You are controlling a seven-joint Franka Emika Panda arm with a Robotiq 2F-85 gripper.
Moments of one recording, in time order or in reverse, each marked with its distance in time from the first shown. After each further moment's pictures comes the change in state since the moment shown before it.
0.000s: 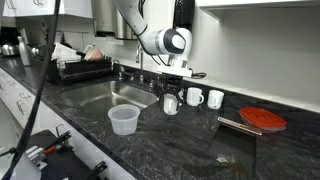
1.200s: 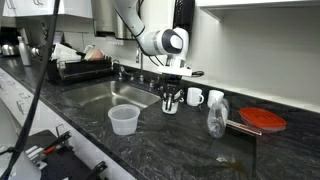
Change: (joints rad) arm 0.019 0.001 0.002 -0.010 -0.037 0.045 -0.035
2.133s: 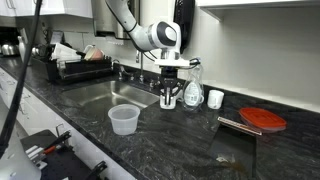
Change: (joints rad) arm 0.049 -0.071 0.000 -0.041 -0.119 -0.027 -0.011
